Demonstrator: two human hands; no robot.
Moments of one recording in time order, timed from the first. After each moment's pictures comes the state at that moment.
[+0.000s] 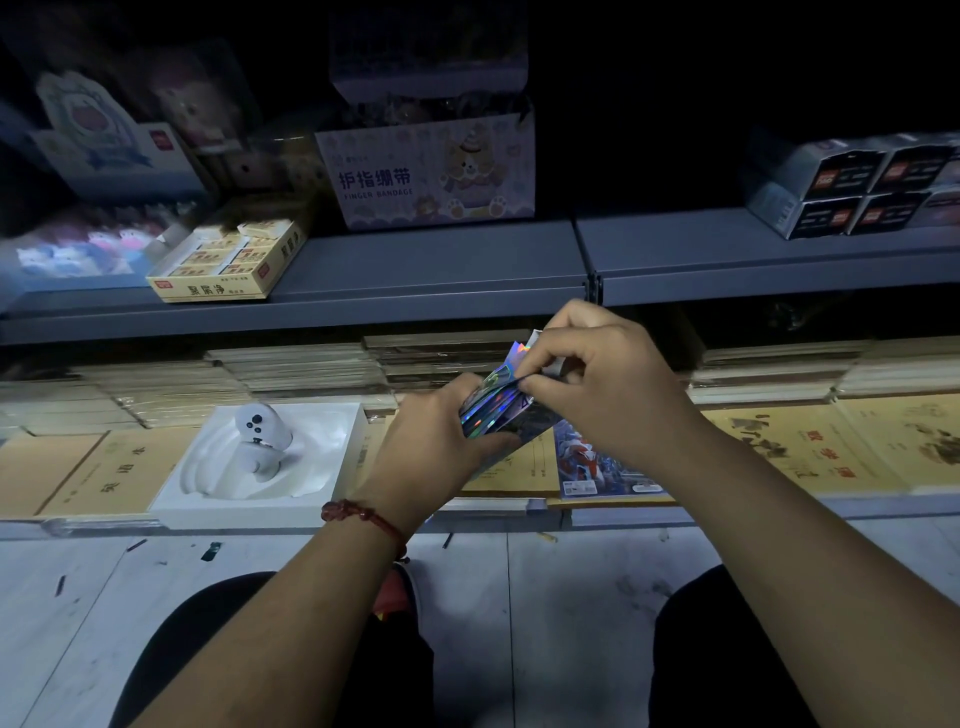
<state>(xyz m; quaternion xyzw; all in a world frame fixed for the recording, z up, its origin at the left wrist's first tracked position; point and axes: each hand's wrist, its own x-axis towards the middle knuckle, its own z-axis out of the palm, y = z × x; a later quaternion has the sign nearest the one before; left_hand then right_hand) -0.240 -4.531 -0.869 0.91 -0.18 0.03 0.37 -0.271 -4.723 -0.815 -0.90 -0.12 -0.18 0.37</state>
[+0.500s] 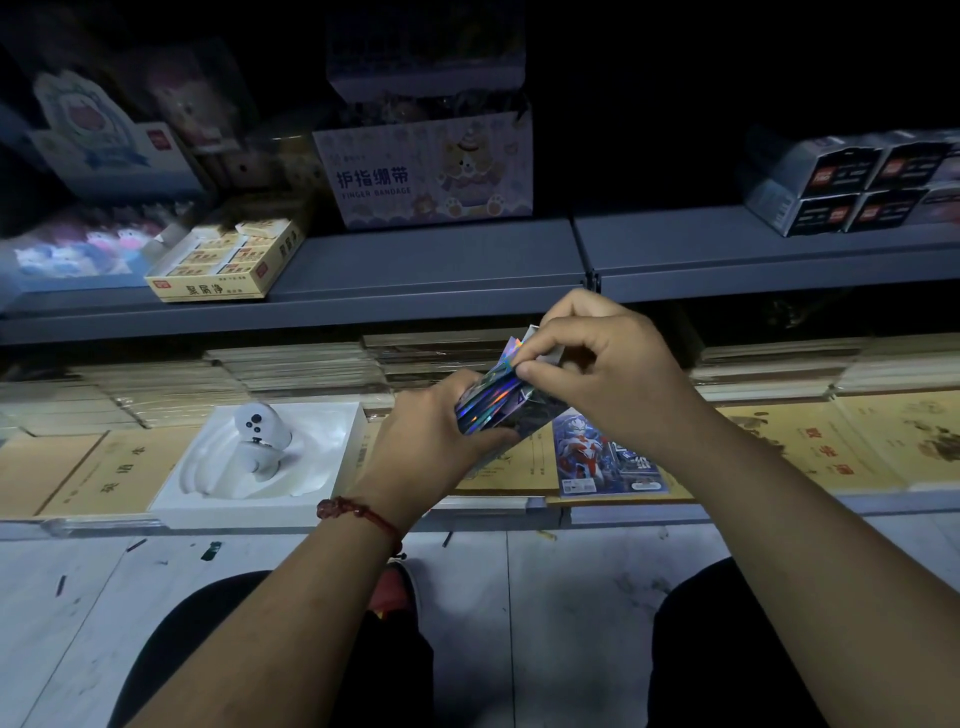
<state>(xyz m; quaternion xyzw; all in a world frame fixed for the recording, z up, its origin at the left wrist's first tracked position) -0.238 -4.528 -0.869 0.92 -0.17 0.04 0.35 -0.272 -4.728 -0.806 -0.87 -0.13 -0.14 0.46</state>
